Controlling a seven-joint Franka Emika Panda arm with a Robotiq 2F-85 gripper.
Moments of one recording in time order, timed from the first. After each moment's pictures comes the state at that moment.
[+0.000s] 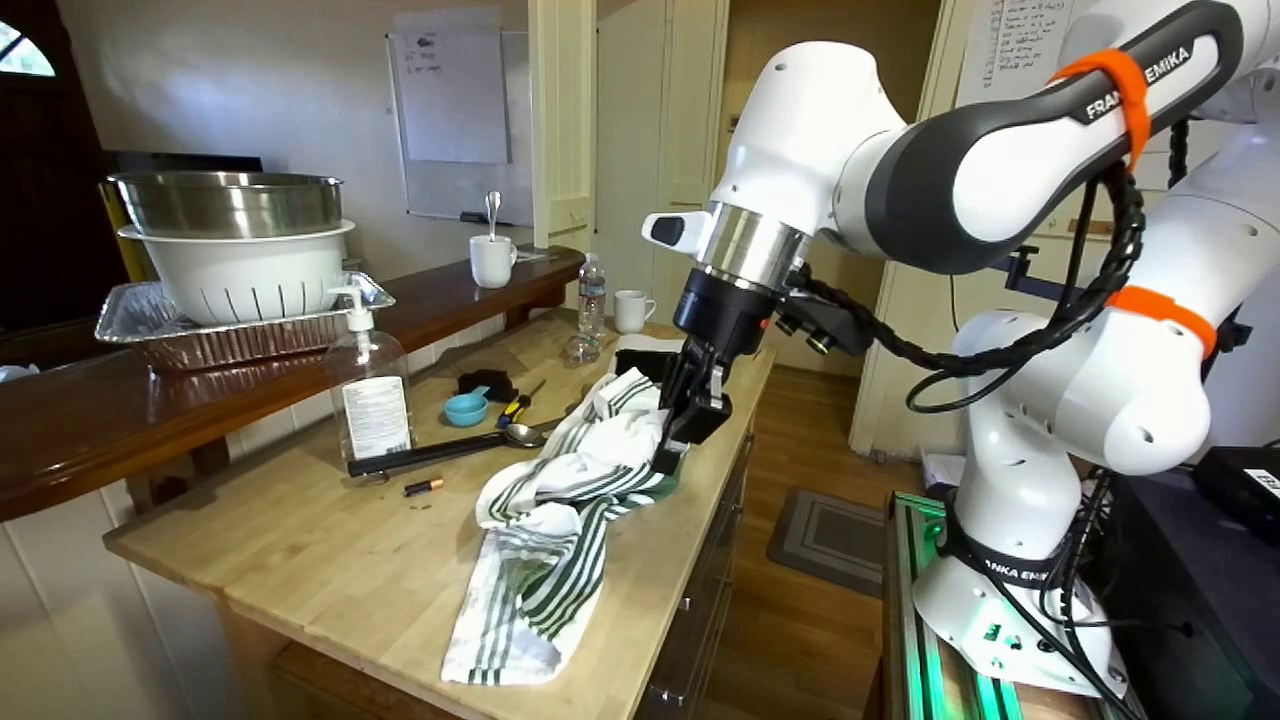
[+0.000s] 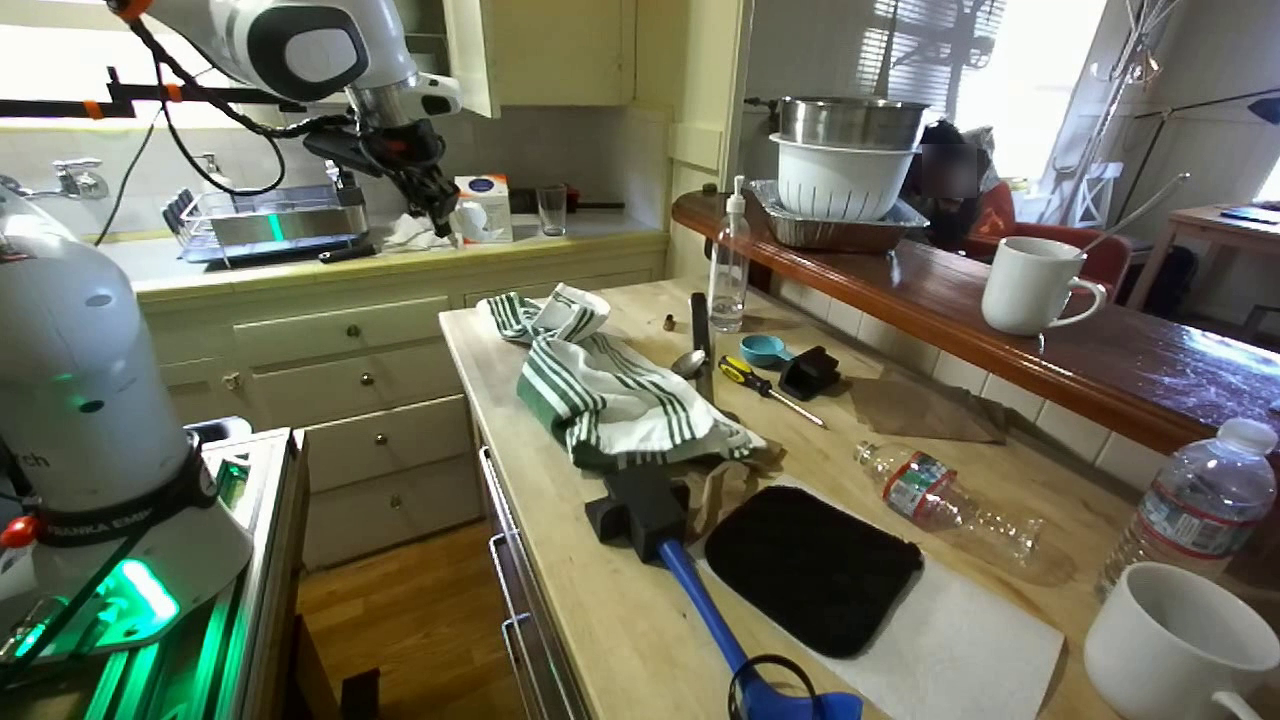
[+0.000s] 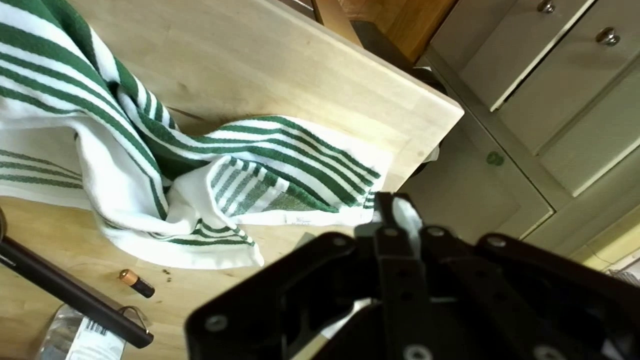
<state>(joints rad) 0.48 -0.61 0.15 -2.70 0.22 2.43 -0.07</state>
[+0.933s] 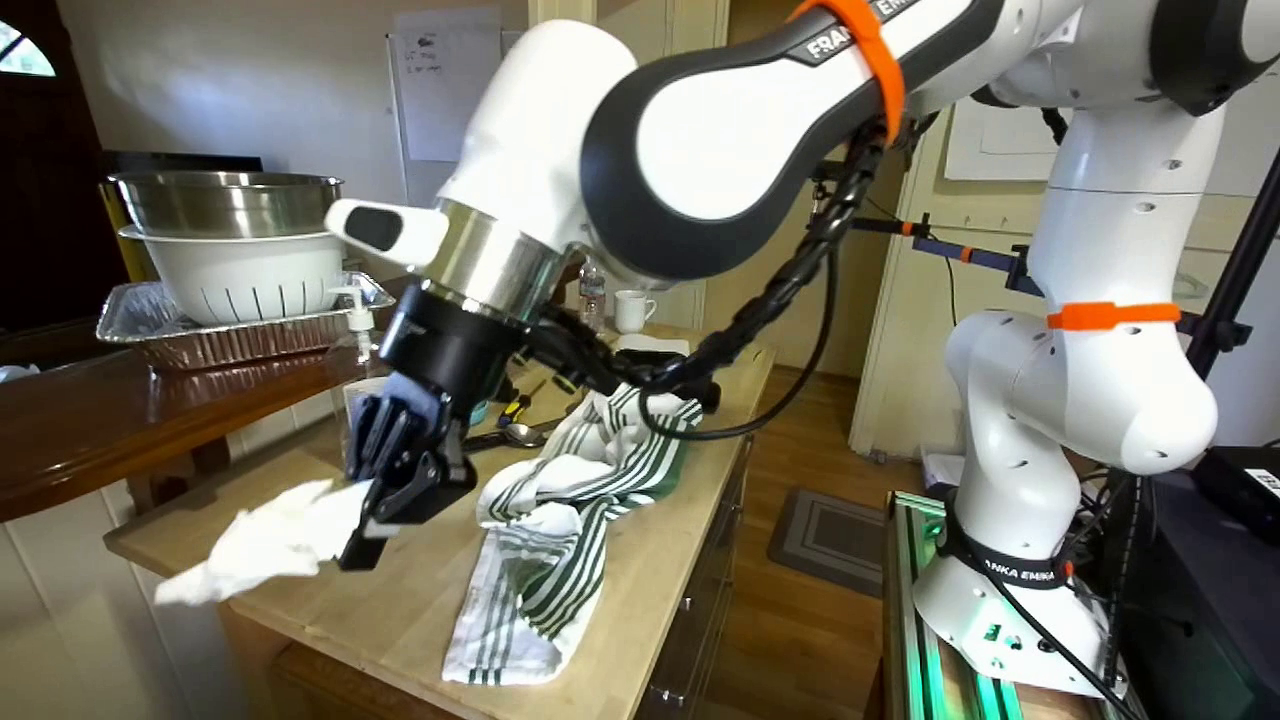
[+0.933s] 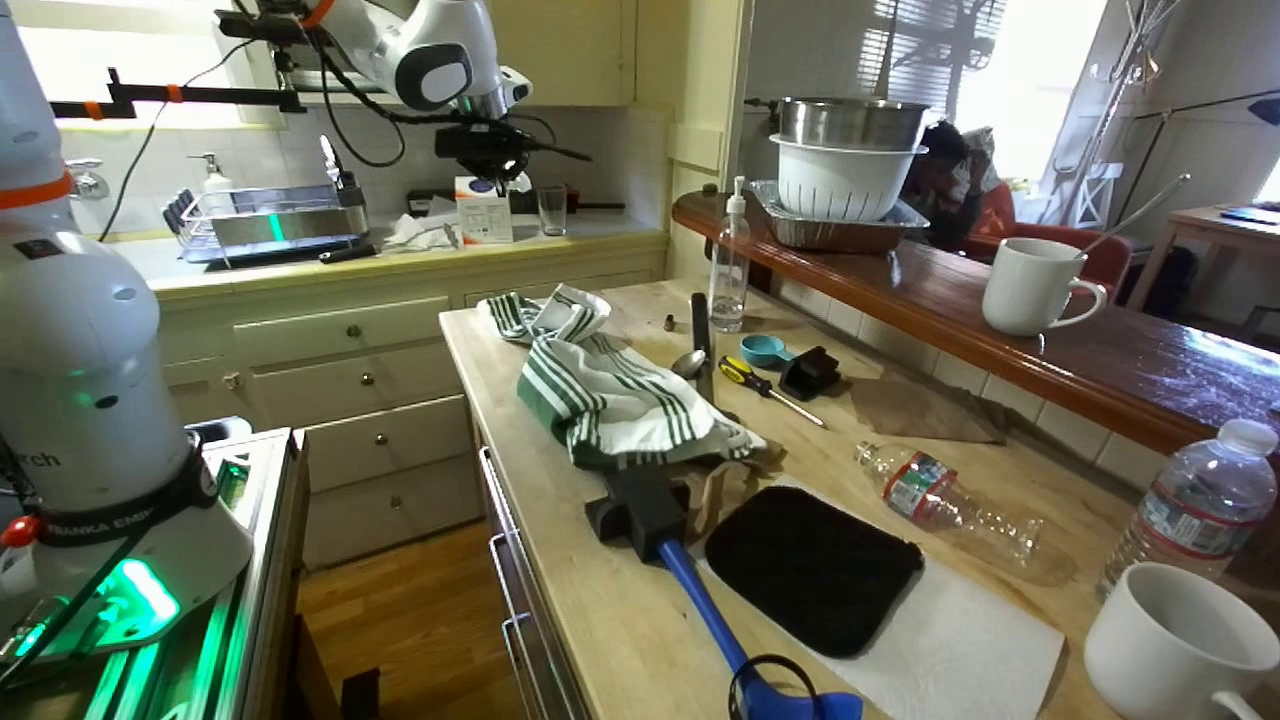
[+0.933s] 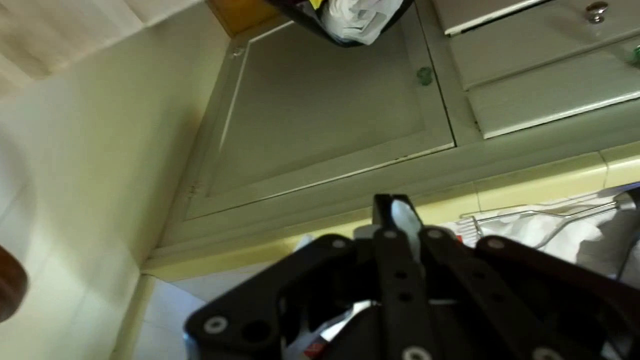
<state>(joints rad) 0.60 0.03 0.14 -2.11 0.40 2.61 -0.77</state>
